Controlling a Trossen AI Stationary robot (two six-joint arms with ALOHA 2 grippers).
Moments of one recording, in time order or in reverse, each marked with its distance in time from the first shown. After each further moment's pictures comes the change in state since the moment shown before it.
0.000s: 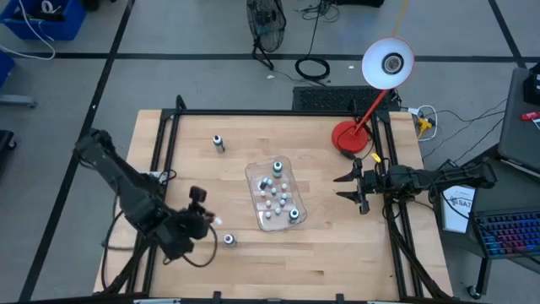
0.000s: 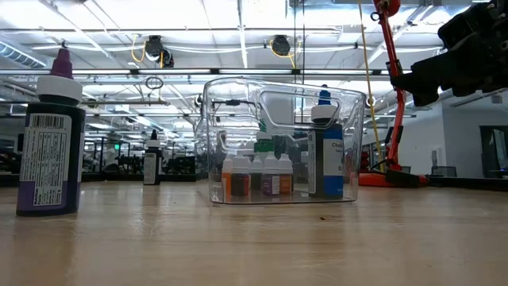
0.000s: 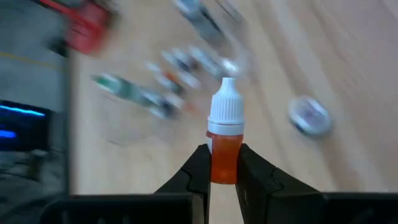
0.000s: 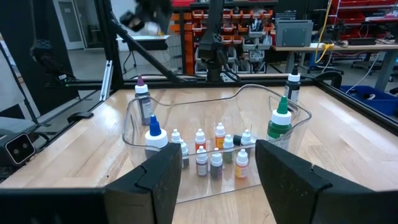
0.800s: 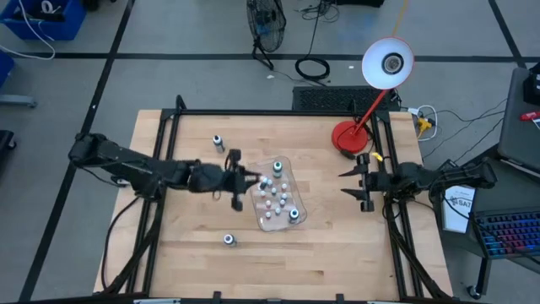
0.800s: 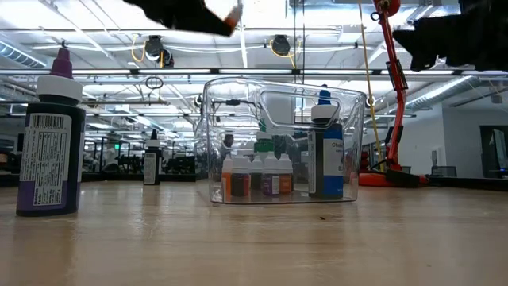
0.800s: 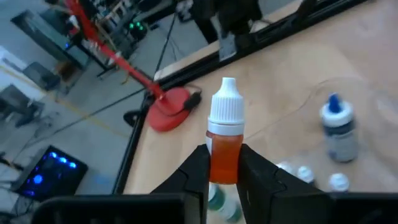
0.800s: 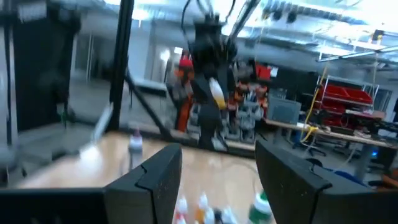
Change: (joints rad) left arm 0.579 -0.036 -0.331 1.103 0.239 0.630; right arm 0.001 0.000 0.000 0.265 -0.030 -0.229
